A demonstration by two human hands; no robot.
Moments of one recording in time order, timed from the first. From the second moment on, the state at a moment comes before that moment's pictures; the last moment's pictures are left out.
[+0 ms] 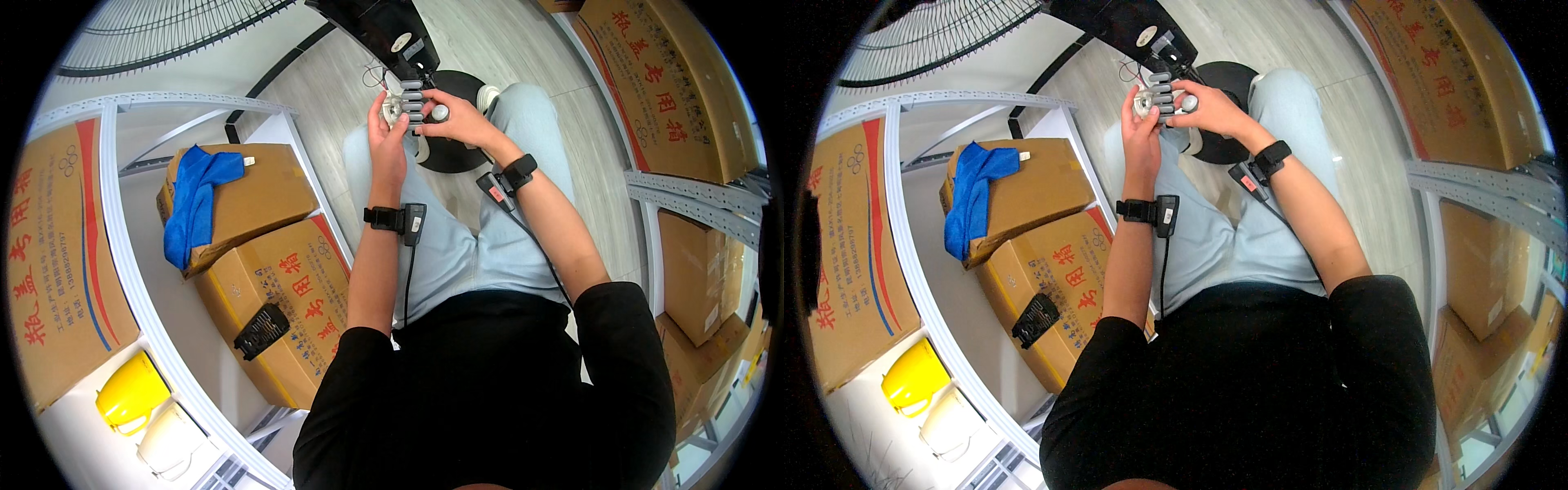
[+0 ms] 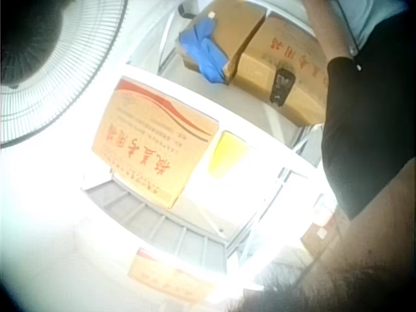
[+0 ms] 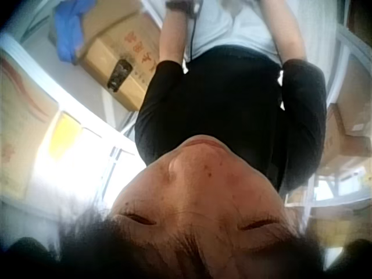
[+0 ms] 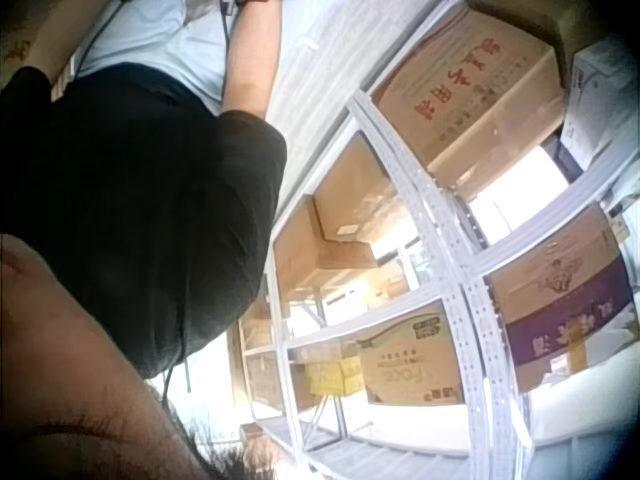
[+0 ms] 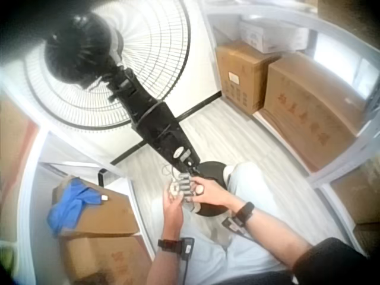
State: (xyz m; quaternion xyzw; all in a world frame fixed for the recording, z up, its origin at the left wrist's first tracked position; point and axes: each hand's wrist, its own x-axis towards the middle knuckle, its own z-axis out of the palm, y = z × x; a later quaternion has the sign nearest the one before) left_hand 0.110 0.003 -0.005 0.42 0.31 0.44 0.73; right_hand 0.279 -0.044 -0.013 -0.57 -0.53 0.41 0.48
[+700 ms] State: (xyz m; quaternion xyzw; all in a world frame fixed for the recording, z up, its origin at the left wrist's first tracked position) left_hand 0.108 0.002 -0.002 0.43 0.31 0.41 0.75; right_hand 0.283 -0.040 -0.014 -0.56 -0.41 0.51 0.51
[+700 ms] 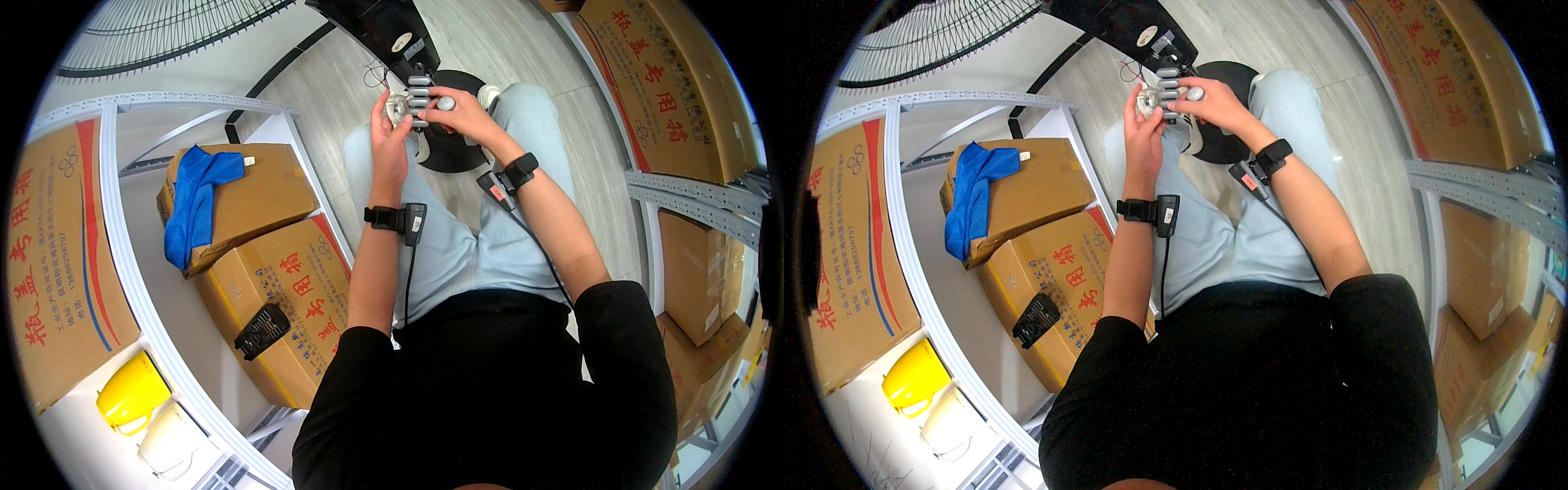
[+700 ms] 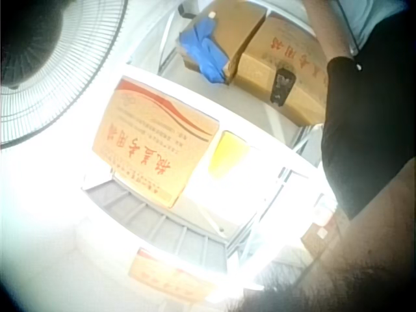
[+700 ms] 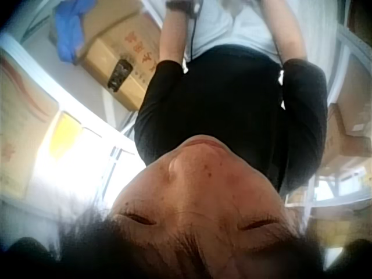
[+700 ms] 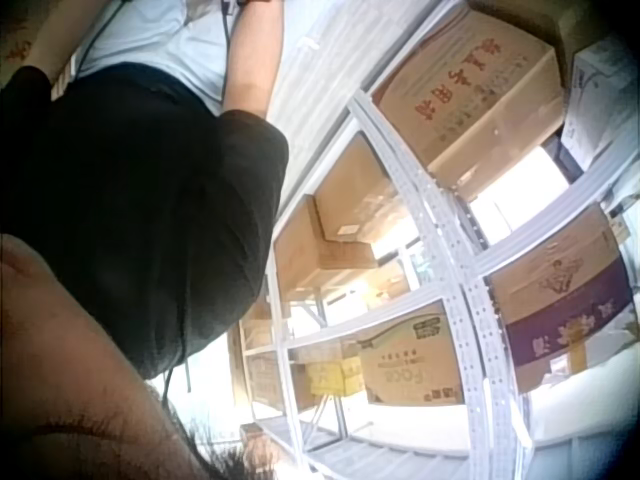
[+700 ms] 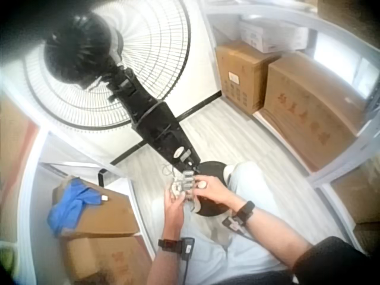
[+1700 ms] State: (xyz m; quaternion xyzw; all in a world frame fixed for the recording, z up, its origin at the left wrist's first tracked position) left_hand 0.112 -0.001 -0.001 0.43 0.31 0.41 0.75; right_hand 0.284 -0.040 -0.015 -0.56 -0.40 0.52 0.51
